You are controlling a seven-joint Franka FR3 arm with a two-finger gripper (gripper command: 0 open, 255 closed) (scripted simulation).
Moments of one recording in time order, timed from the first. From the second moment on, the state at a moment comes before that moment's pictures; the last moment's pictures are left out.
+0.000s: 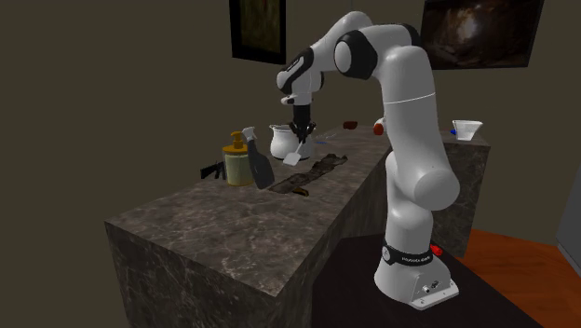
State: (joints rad) arm -0.27 0.23 -1.11 -1.82 0.17 1.97 -2.29
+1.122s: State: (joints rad) arm -0.33 0.34 -1.04 -1.96 0.29 2.16 -2.36
